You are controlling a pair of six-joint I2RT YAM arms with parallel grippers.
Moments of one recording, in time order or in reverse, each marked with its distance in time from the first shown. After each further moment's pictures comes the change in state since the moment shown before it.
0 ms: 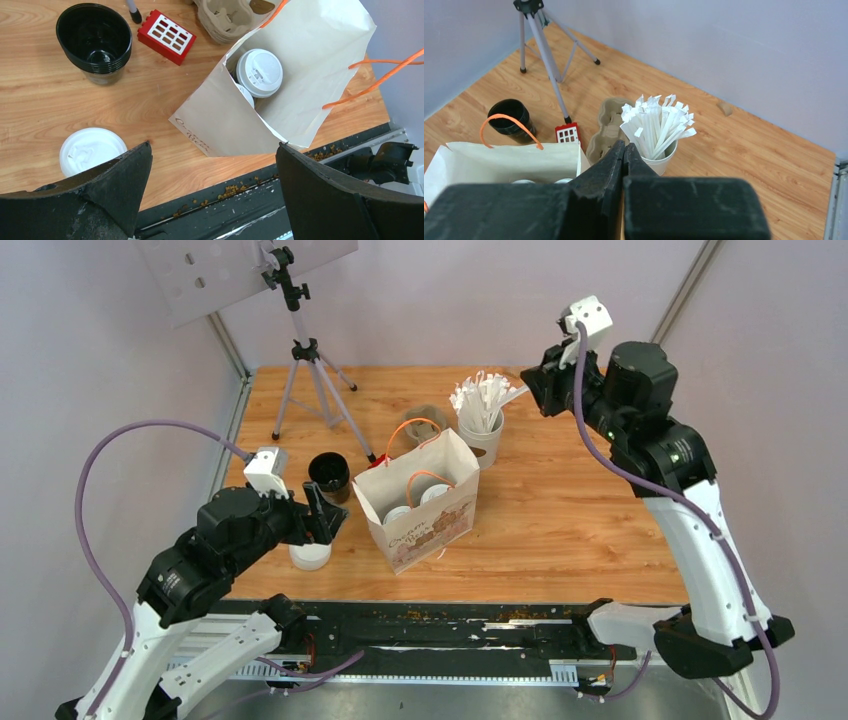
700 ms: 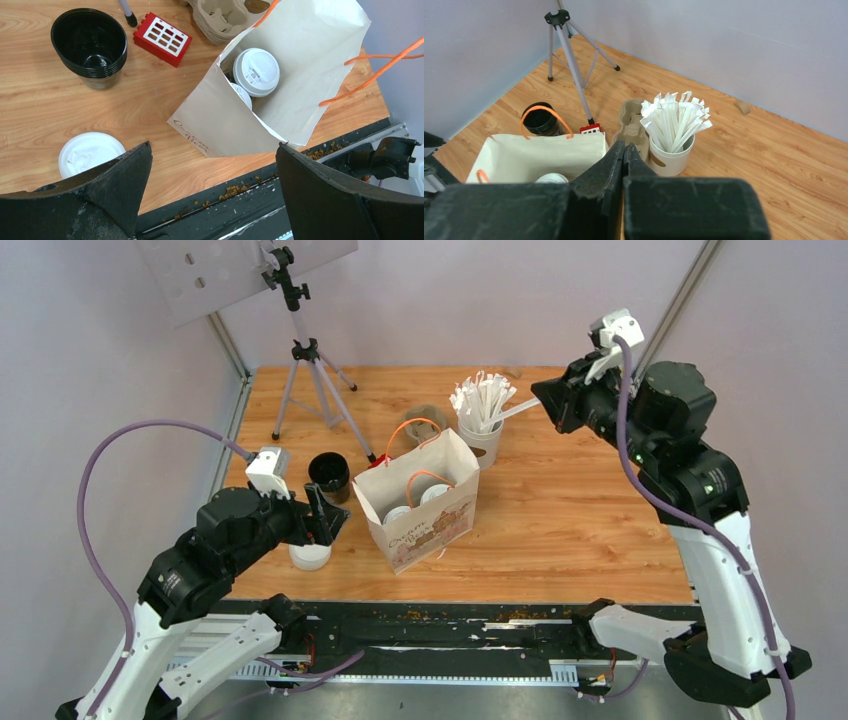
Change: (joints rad) left arm 0.000 -0.003 -0.010 0.019 0.019 0.024; right arm 0.000 -0.123 -0.041 -0.016 -0.032 0.077
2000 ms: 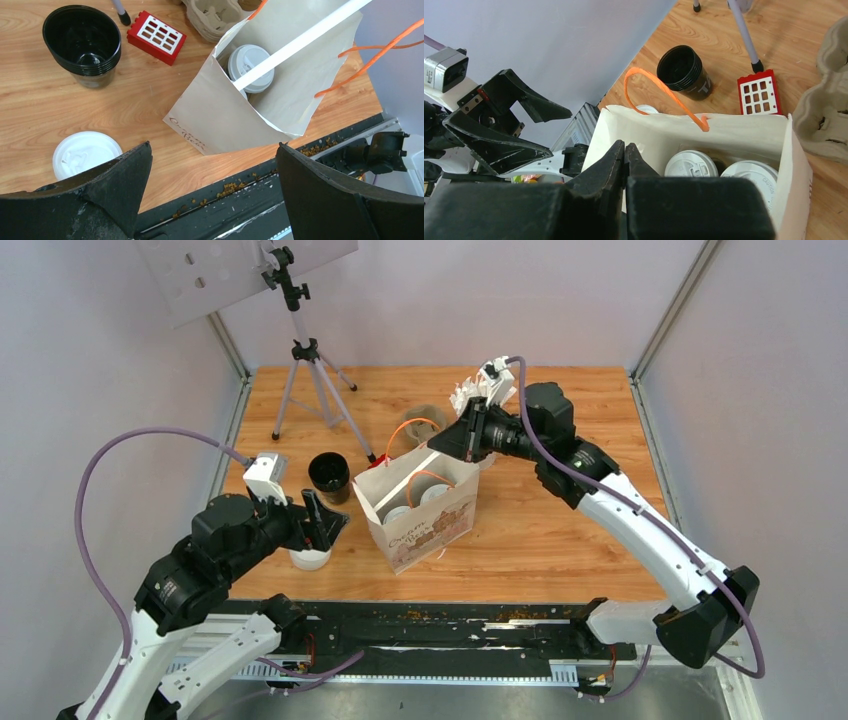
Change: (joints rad) left arm 0.000 -0.039 -0.022 0.005 0.024 0.002; right arm 0.168 0.122 -0.435 0.469 -0.354 0.575
